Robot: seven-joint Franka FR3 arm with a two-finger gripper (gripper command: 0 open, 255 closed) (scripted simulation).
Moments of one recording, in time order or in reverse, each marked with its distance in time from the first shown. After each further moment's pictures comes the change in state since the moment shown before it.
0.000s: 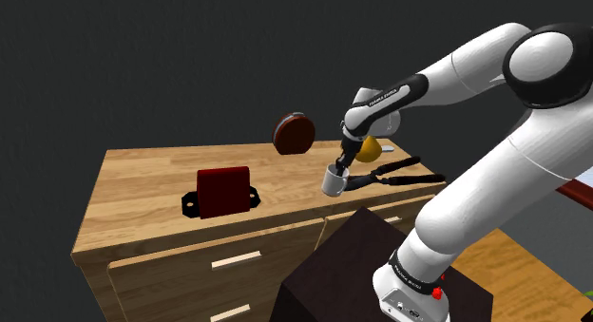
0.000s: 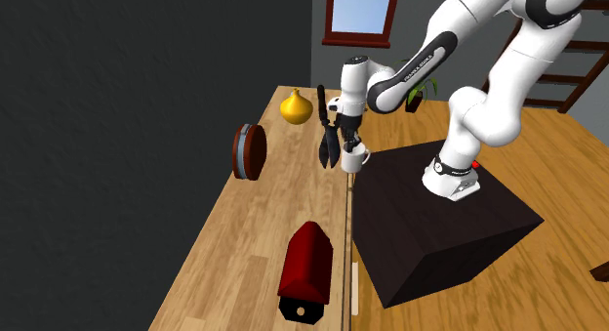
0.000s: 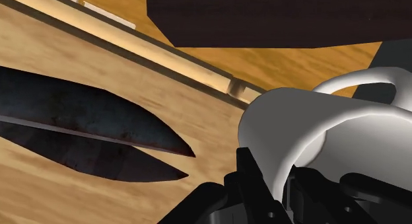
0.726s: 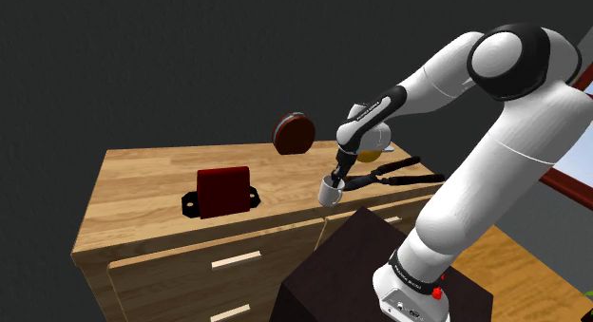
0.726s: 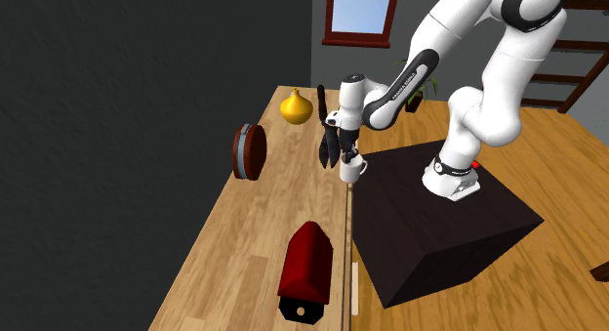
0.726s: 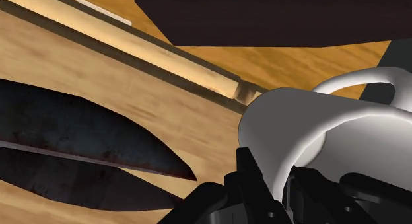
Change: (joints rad) arm 0.020 0.160 -0.009 -0.026 0.070 0.181 -0.054
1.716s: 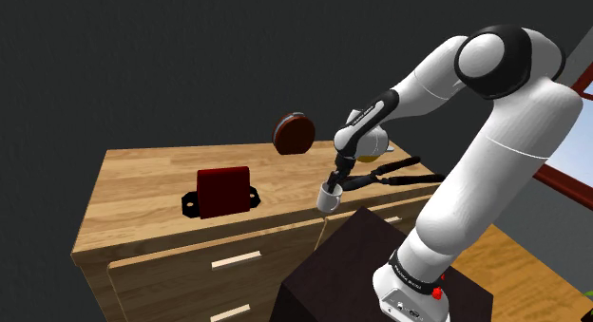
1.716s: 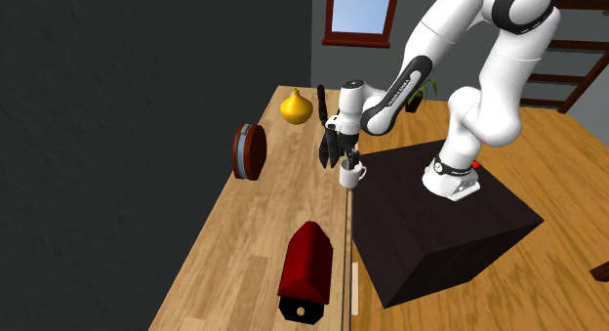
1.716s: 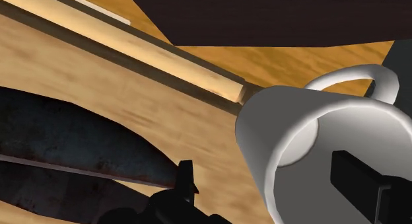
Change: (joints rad) arm 0.003 0.062 0.001 -0.005 0.041 0.064 -0.033
